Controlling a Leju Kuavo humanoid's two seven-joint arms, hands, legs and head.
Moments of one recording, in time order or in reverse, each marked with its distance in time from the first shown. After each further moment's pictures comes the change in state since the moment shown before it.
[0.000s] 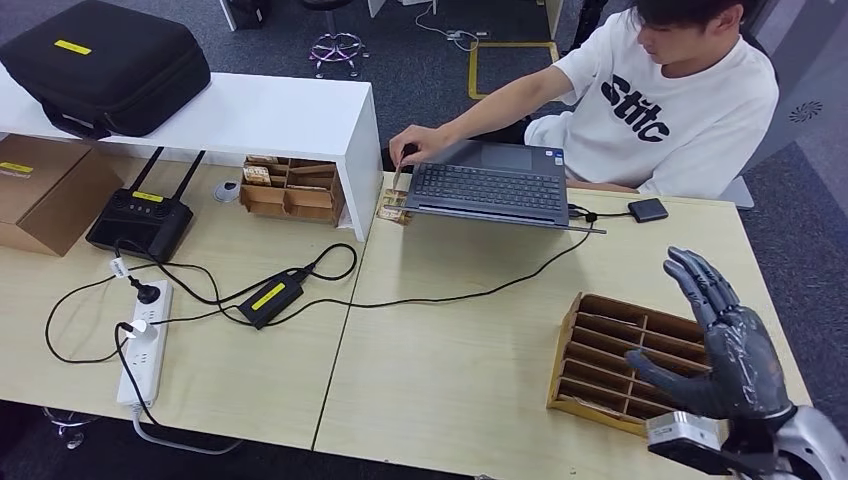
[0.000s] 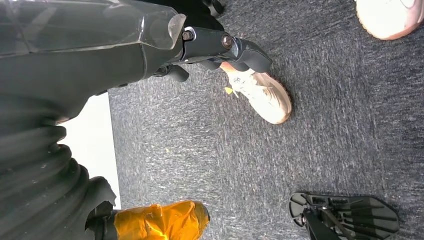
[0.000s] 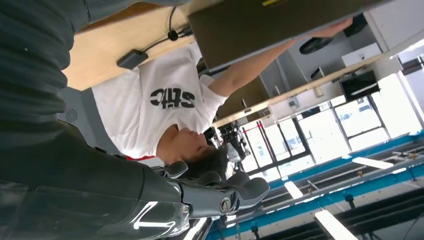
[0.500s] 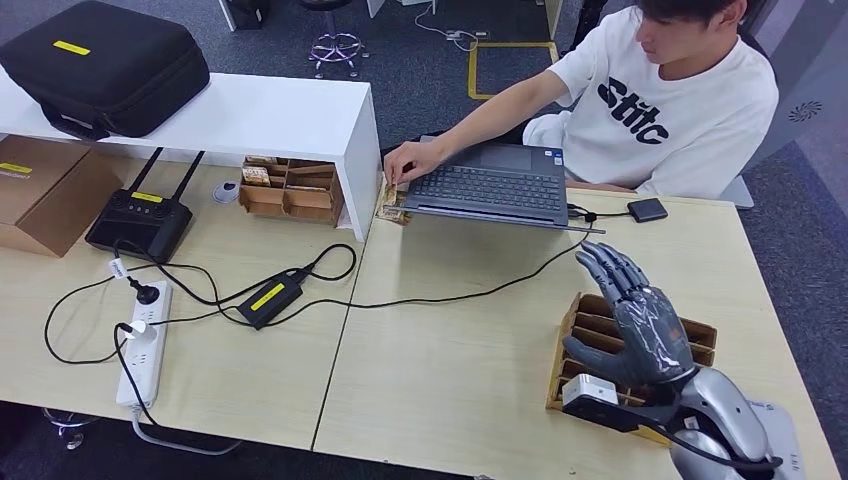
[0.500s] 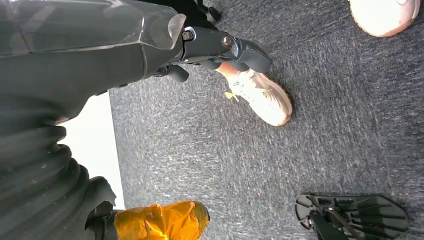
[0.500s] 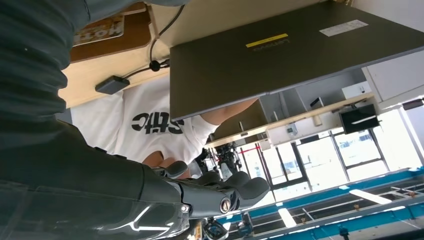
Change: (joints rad) left arm -0.008 -0.005 0.004 0.000 -0.067 -0.010 0.000; right arm -0.214 0.104 0.232 0.215 0.152 -0.002 0.085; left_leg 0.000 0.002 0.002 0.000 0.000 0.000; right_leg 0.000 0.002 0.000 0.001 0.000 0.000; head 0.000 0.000
